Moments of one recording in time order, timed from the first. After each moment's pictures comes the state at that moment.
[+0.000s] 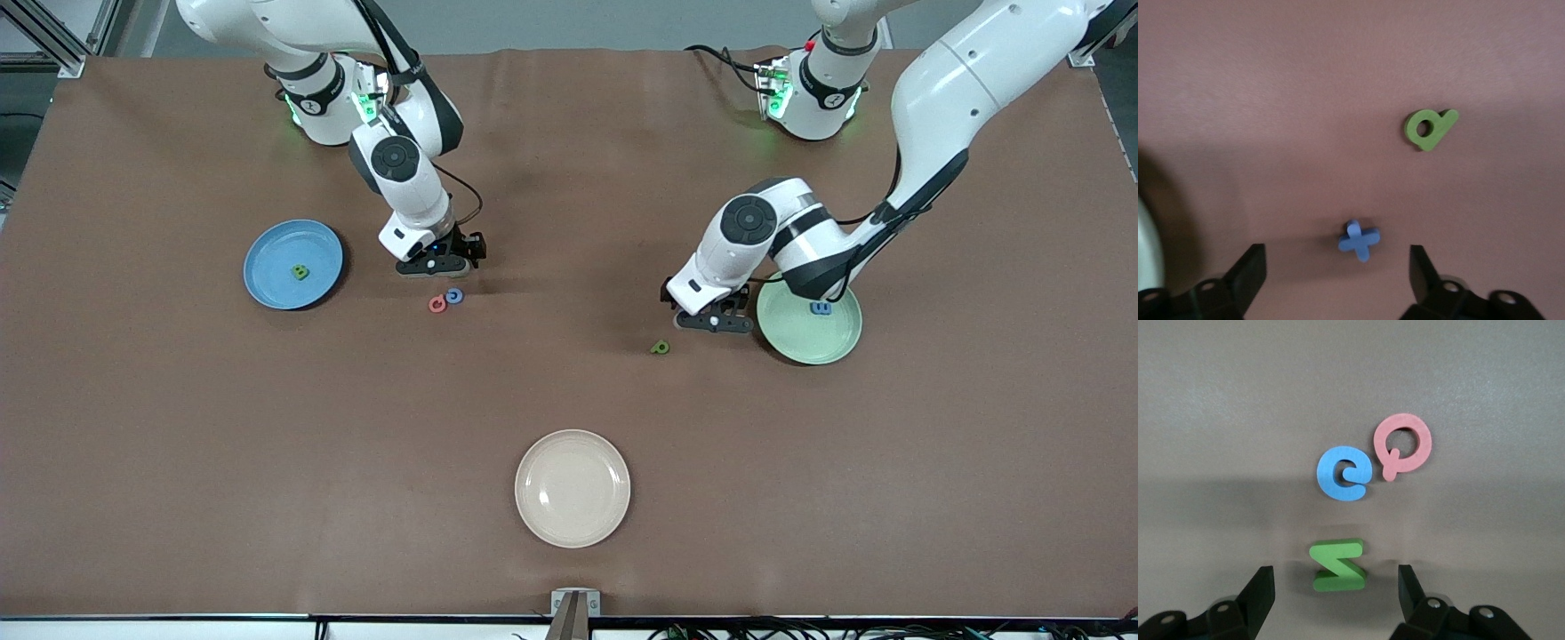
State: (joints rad) left arm 0.38 0.71 -0.95 -2.10 0.79 2.36 -0.98; right arm 0.70 0.28 -0.03 -2.51 0.10 2.83 0.54
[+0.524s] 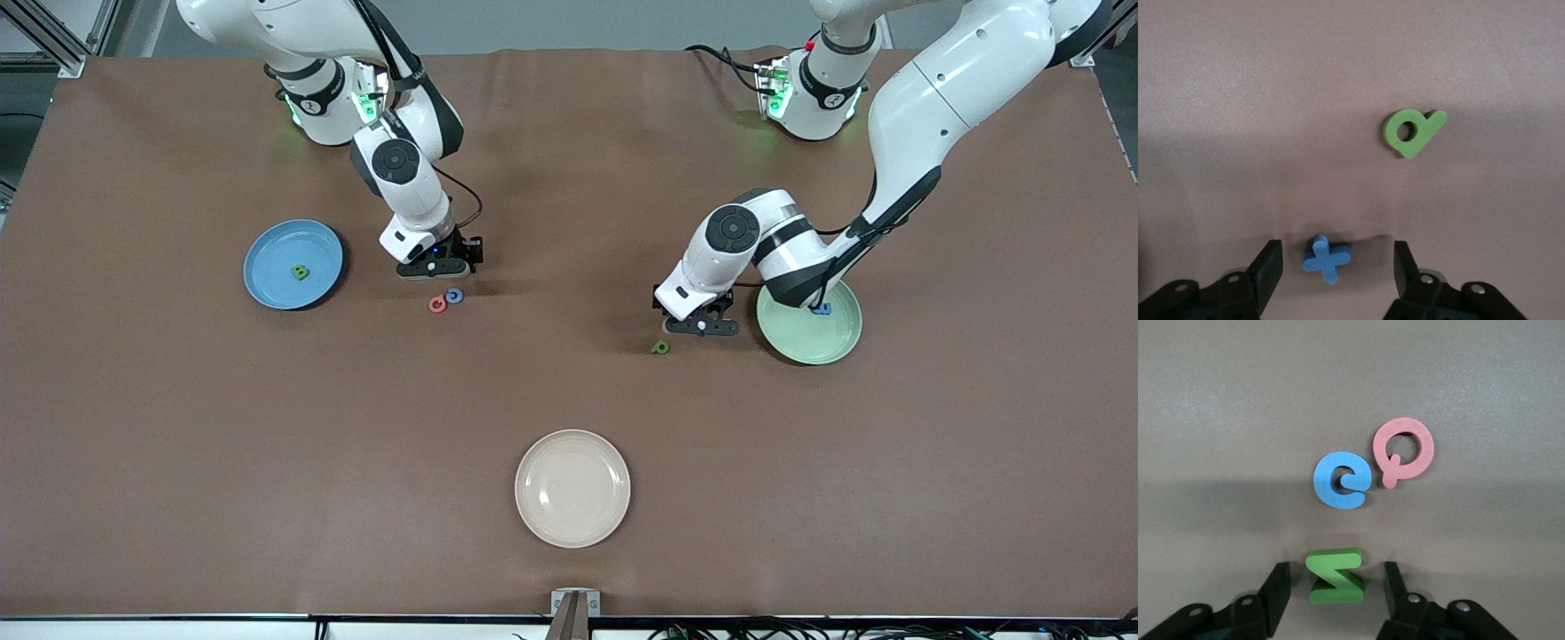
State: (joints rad) left arm 0.30 0.73 -0.88 -2.09 0.79 2.41 -1.03; right arm 0.70 0.30 -0.03 -2.51 0.10 2.86 0.54
